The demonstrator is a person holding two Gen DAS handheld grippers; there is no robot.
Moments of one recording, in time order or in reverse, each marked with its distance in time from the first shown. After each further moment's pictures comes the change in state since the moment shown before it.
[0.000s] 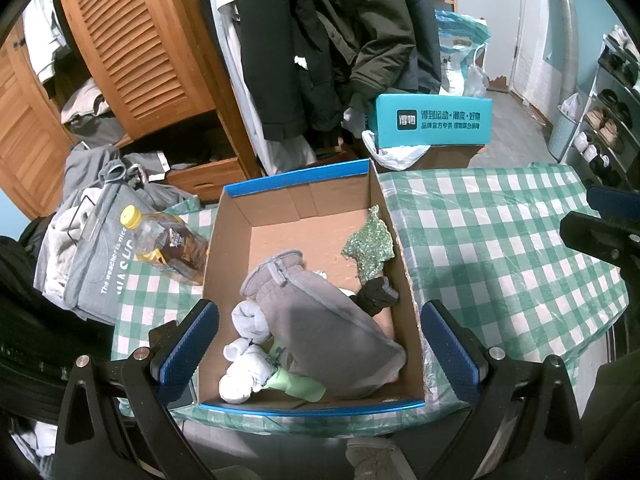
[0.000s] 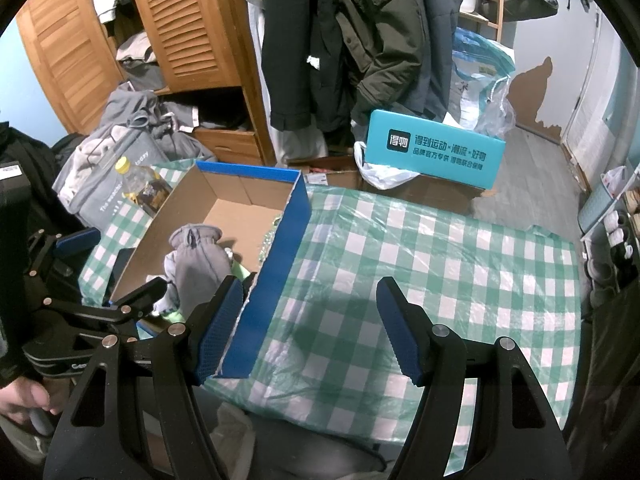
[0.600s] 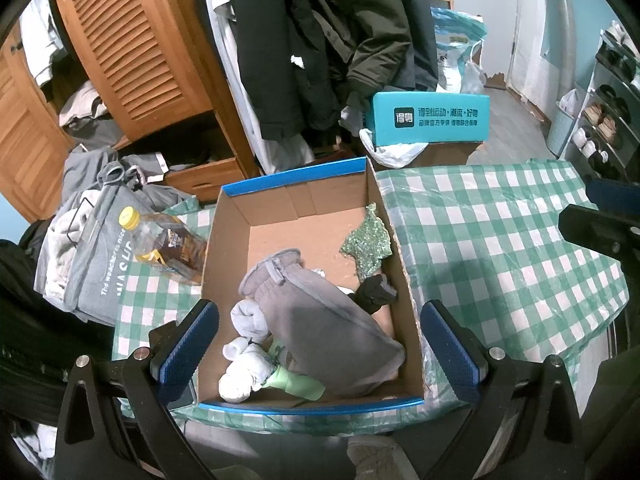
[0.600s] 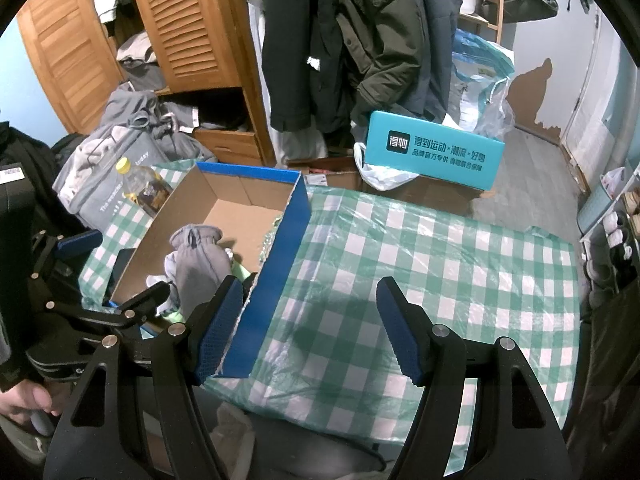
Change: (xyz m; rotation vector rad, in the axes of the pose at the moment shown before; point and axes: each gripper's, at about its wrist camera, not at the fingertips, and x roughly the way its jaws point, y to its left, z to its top) left arm -0.001 -0.002 -0.002 0.010 -0.001 0.000; right arm -0.001 0.000 0.000 0.000 0.000 0.000
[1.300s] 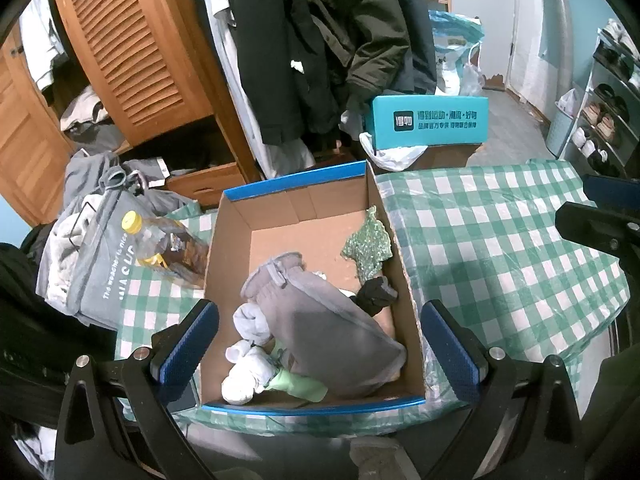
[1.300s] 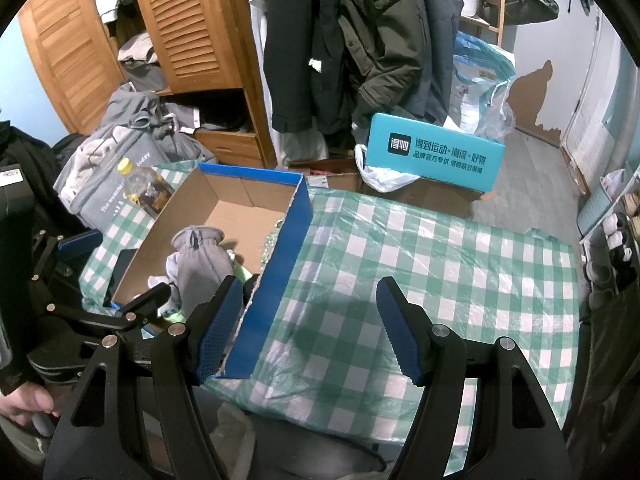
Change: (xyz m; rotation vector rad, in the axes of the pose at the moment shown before) left arm -0.003 -0.002 0.000 0.007 -0.012 0.002; right arm -0.001 0.002 0.000 0.000 -0.002 -0.002
